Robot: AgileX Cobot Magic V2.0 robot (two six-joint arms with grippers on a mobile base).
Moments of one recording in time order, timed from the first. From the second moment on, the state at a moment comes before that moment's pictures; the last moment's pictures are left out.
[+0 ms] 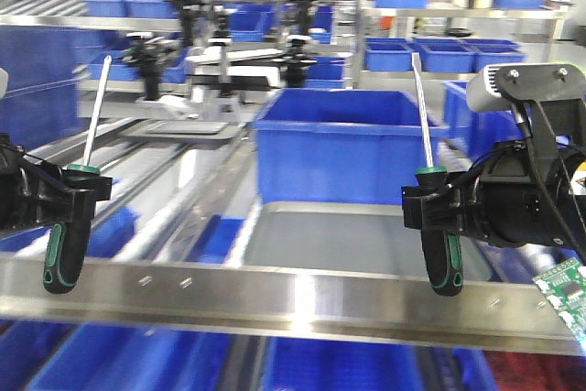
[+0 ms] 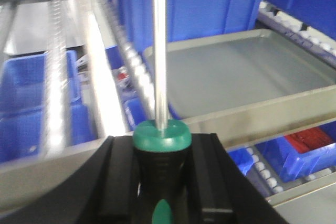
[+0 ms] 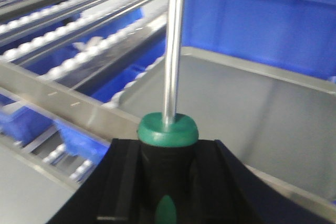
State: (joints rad) left arm -0.21 1.22 -1.24 -0.45 0.59 0.35; right arm 0.35 1.24 -1.24 0.17 0.53 -0.08
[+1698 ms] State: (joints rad) left arm -0.21 1.22 -1.24 -0.45 0.59 0.35; right arm 0.35 1.24 -1.24 0.17 0.54 -0.08
